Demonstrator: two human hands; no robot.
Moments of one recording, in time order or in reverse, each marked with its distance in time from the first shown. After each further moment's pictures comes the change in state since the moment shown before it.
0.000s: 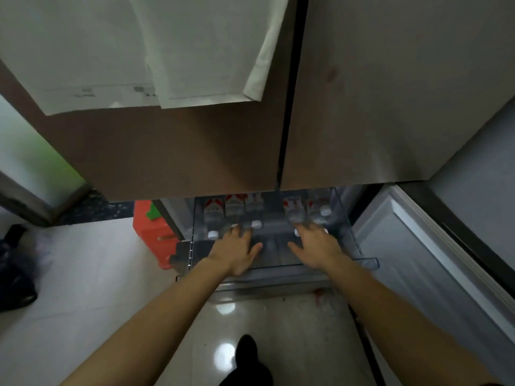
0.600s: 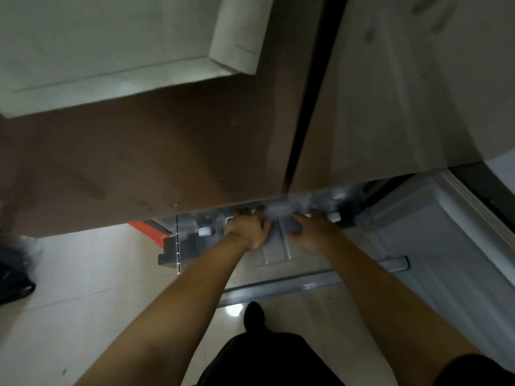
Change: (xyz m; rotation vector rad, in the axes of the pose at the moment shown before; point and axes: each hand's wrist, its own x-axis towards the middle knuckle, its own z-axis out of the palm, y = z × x) left_hand 0.129 -0.008 0.040 -0.031 -0.191 -0.059; right_hand 0.088 0.016 0.045 0.128 -0.345 0.162
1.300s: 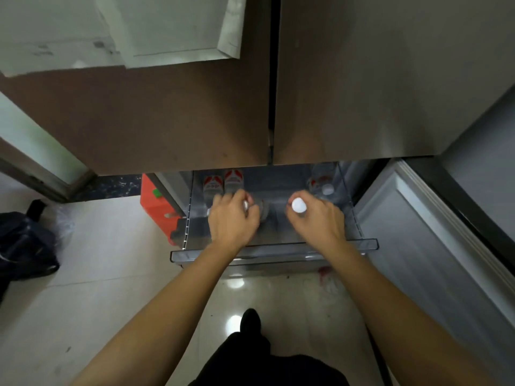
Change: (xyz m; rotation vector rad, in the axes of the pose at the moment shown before) left_hand -0.140 0.037 -0.014 -0.333 0.851 -0.067; right_hand -0.127 -0.008 -0.020 0.207 0.716 -0.258
